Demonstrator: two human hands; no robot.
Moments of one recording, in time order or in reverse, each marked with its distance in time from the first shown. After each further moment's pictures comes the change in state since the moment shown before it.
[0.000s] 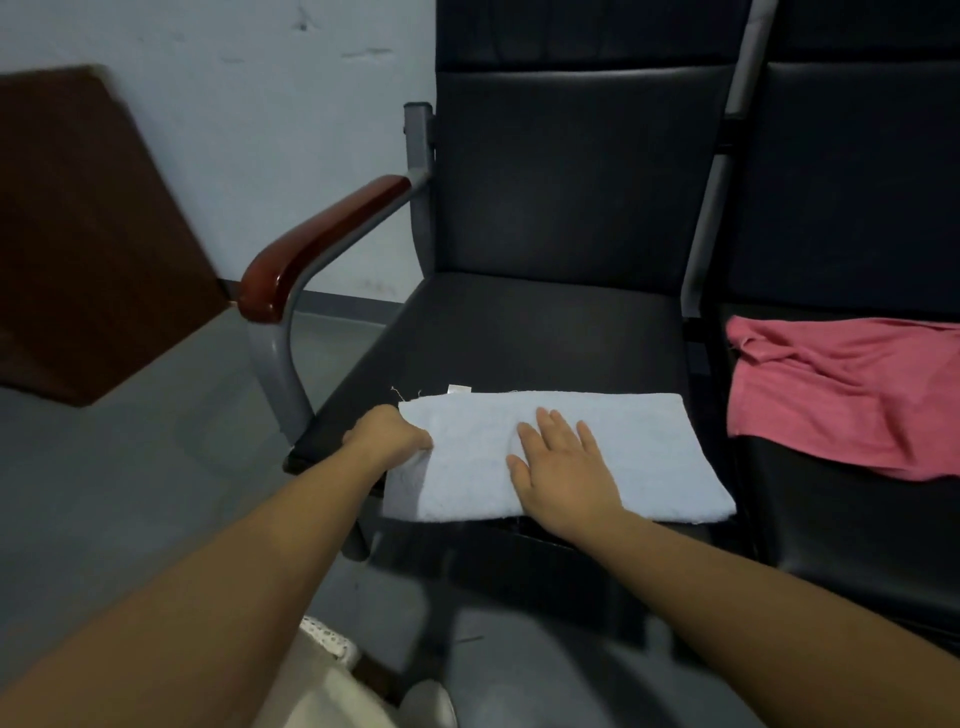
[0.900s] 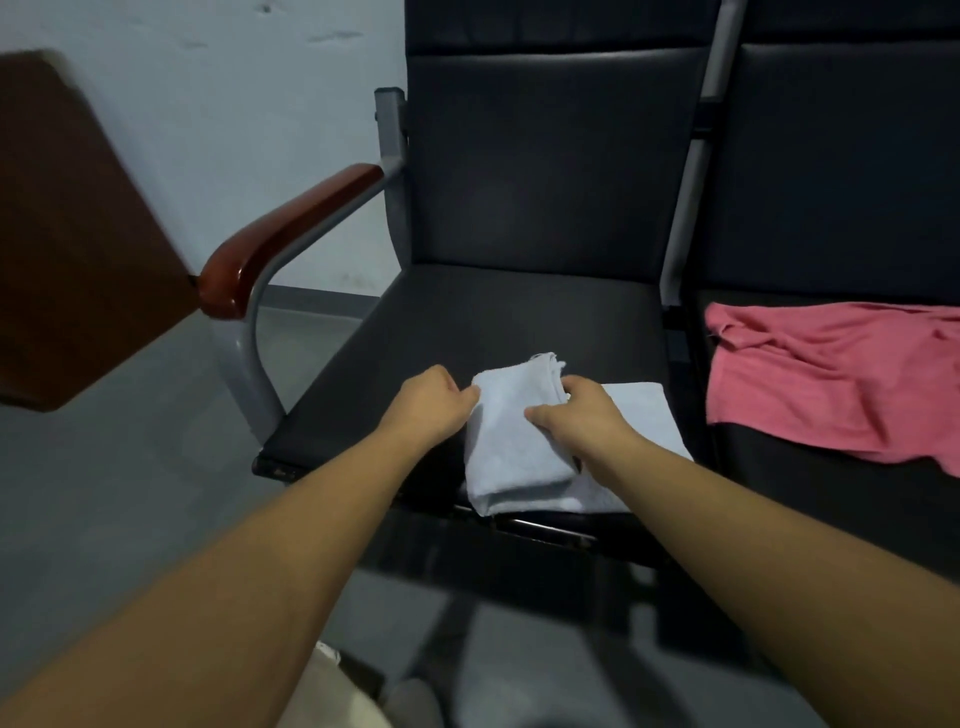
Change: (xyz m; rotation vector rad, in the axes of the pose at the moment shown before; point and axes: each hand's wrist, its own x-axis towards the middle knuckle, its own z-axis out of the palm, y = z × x) left_hand -0.023 0.066 0.023 -0.089 0.023 0.278; right_hand 0.014 0.024 -0.060 1.032 0.059 0.415
